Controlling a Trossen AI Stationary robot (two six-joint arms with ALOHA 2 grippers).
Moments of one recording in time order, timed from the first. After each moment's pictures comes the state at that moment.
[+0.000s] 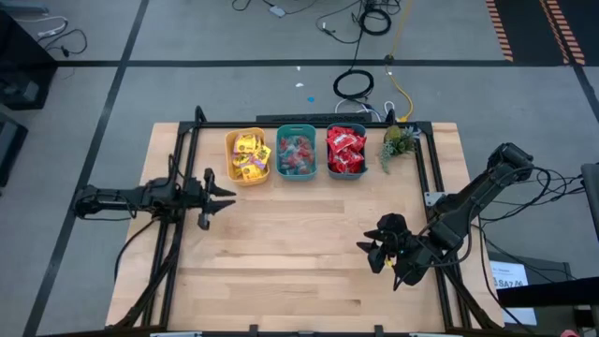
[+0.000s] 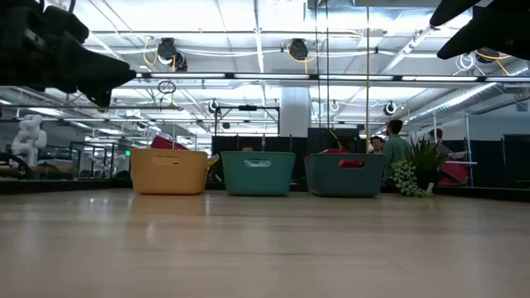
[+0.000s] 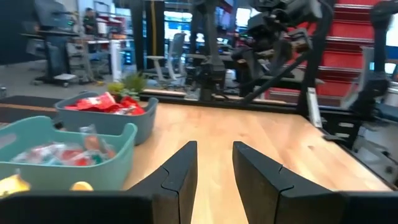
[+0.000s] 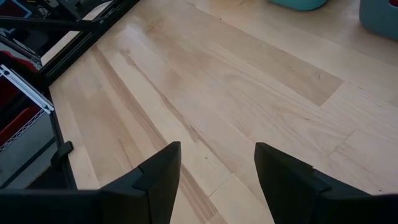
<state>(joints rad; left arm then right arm) -0.03 0.02 0.01 0.01 -0.02 -0.06 0.75 1.28 0.93 -0.67 0.73 1.43</state>
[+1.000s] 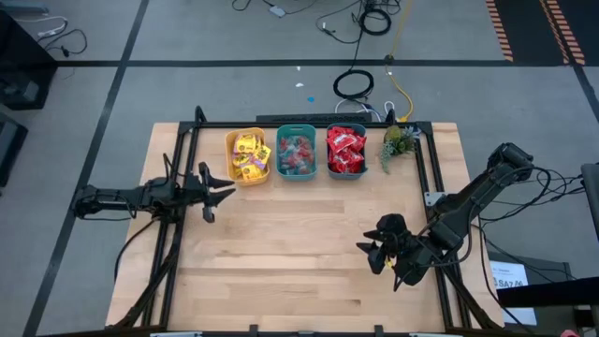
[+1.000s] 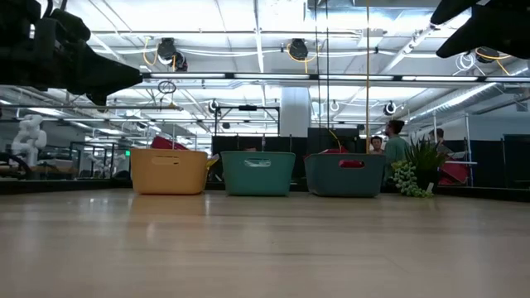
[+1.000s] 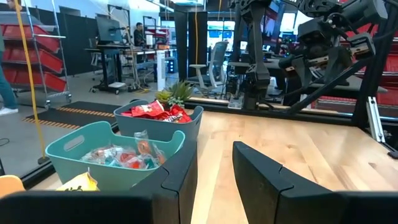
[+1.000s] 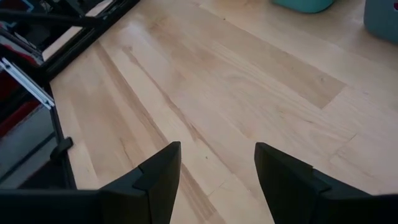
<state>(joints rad) -0.03 0.03 0.01 0.04 -0.22 -0.02 0.75 1.28 0.93 -0.66 0.73 1.39</state>
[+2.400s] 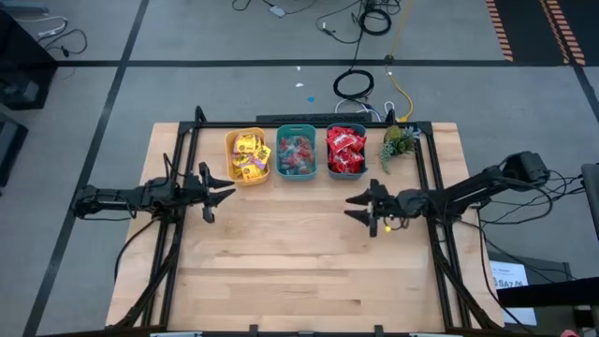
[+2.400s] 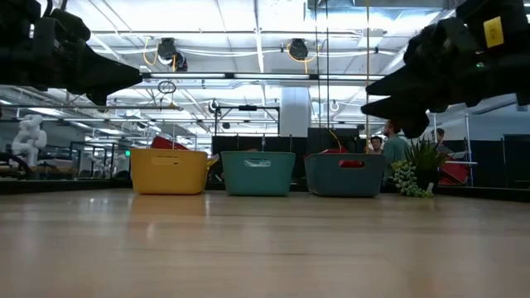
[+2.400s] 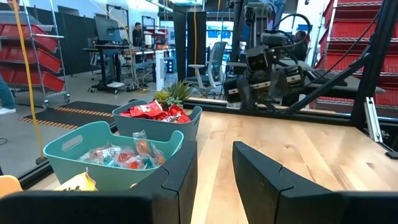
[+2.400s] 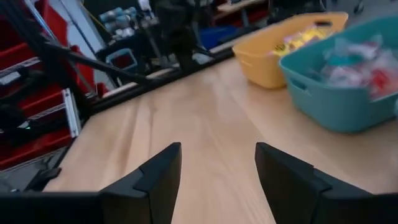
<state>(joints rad) -0.03 0.03 0.01 0.04 -0.21 -0.02 0.16 1.17 0.15 0.85 0.25 0.42</state>
